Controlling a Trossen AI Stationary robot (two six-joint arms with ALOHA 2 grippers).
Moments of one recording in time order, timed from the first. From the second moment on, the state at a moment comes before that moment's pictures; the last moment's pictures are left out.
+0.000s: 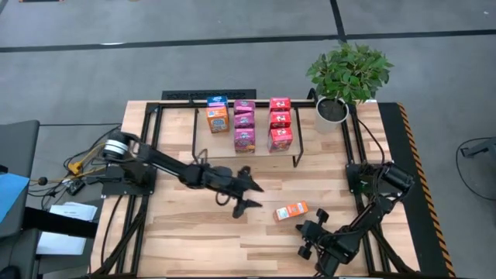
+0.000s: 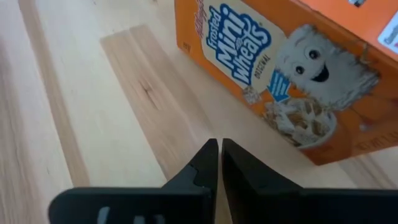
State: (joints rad) left arm -0.18 1.77 0.88 0.62 0.01 -0.23; right arm 0.97 1.94 1.01 -0.55 0.83 1.44
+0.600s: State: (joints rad) left arm -0.27 1.95 1.07 0.48 -0.11 -0.16; right arm 0.95 1.94 1.01 -0.56 0.82 1.44
